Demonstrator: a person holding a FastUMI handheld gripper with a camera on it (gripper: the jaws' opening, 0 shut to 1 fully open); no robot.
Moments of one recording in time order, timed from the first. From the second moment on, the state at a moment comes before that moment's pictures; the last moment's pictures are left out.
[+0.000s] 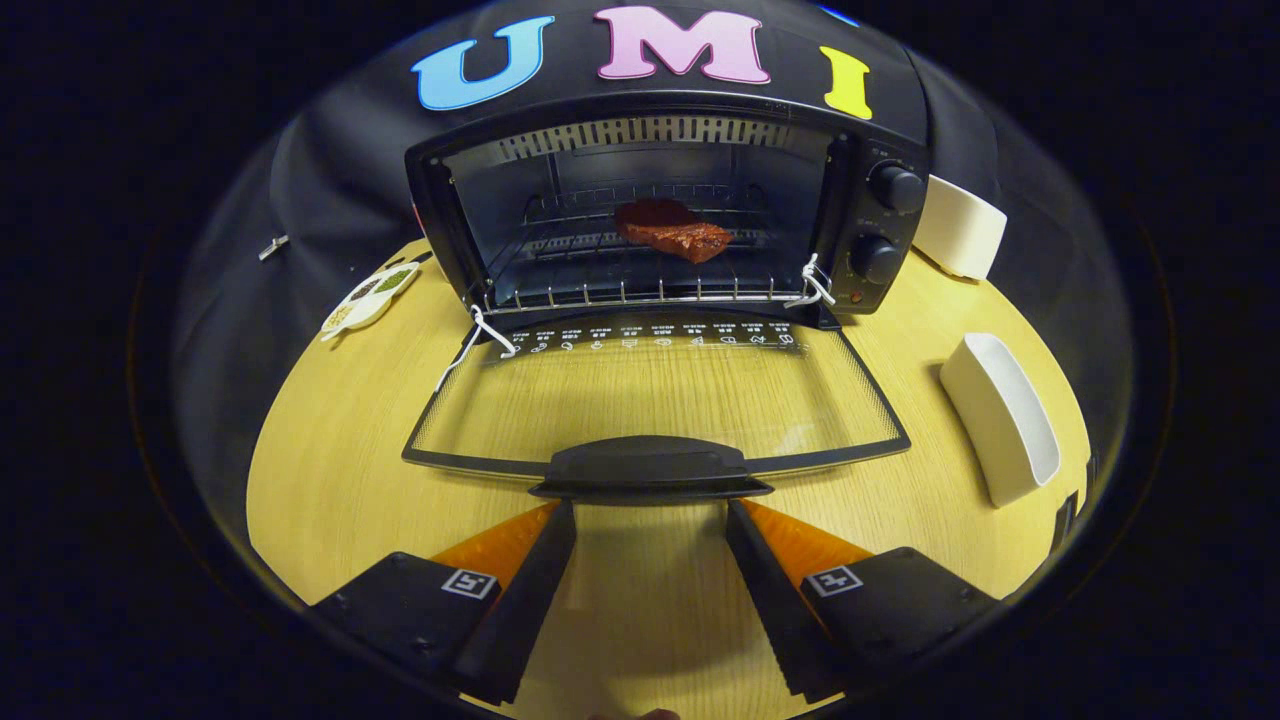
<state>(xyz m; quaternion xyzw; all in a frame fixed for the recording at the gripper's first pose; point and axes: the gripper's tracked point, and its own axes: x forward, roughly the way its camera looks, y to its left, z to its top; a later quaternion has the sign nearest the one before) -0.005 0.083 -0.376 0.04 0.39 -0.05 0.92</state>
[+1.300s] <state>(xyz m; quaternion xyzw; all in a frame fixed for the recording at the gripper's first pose) 0.019 0.086 -0.245 0.07 0.23 -0.03 0.97</state>
